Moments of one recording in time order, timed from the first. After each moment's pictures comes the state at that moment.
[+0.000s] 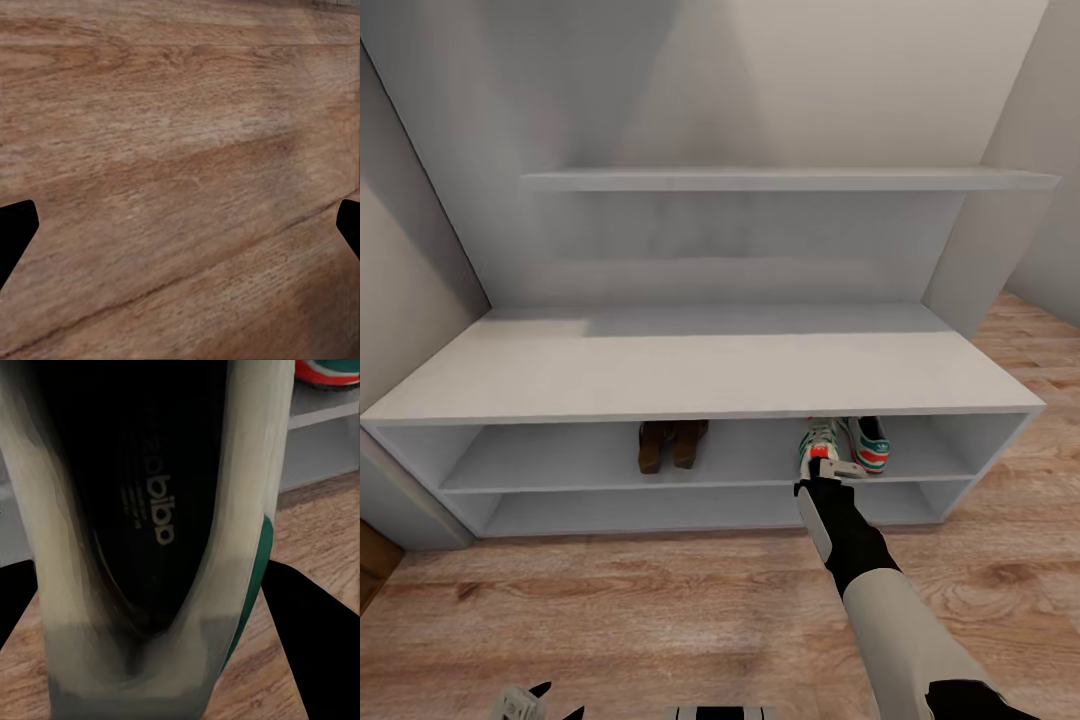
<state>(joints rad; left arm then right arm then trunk) -0.22 0.19 0.45 -0.47 -0.18 -0.29 -0.96 -0.77 0.17 -0.05 -0.77 -0.08 0.59 -0.53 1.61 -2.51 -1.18</state>
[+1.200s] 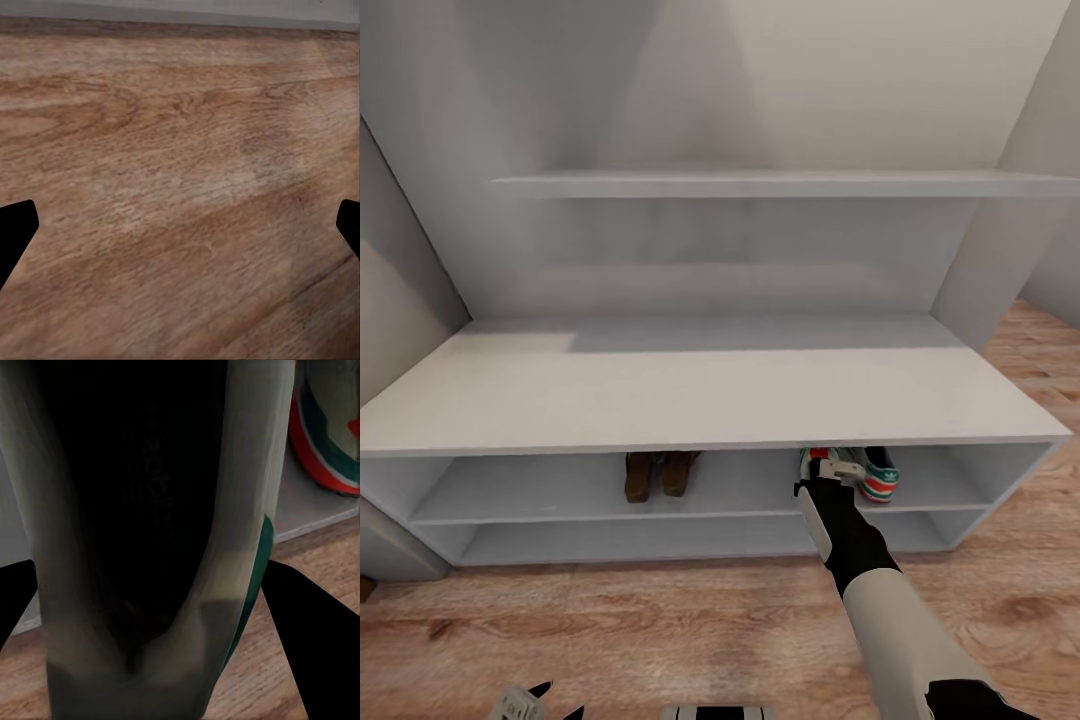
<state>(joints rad) -0.22 0.19 0.45 -0.47 -0.18 -0.29 -0.96 -0.77 0.17 -0.05 -0.77 -0.09 0.58 -0.53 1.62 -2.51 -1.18</state>
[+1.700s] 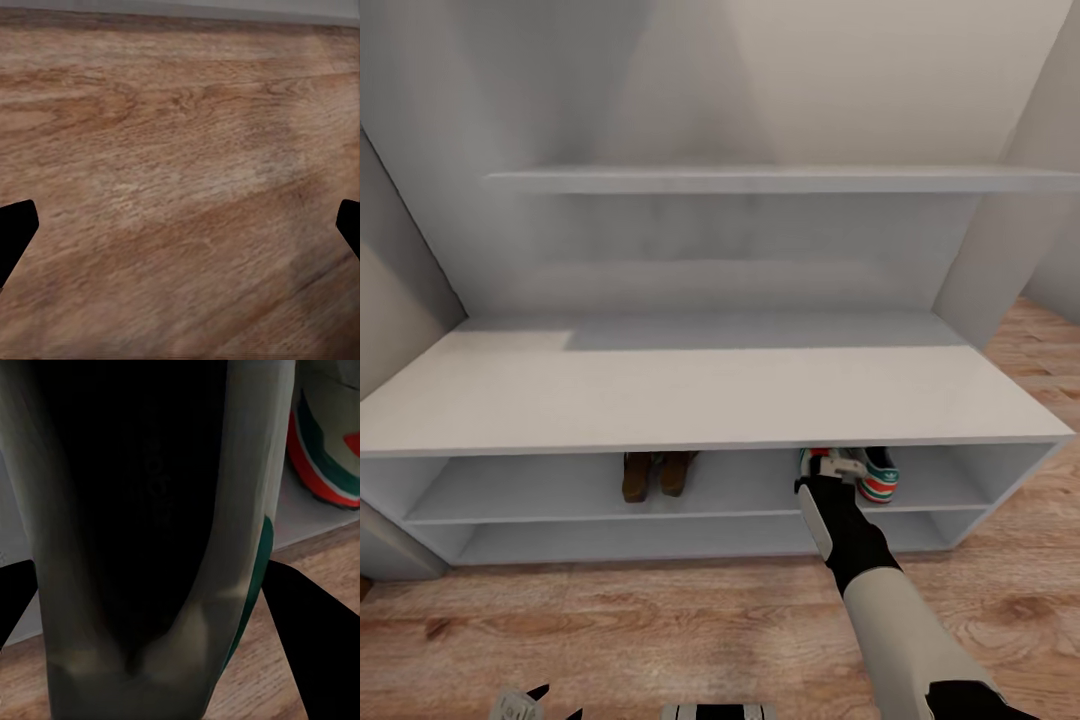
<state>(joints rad) -0.21 0.19 0.45 -0.47 -0.18 -0.29 -0.96 -0.77 0.17 -0.05 -0.78 -0.08 0.59 -0.53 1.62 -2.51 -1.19</state>
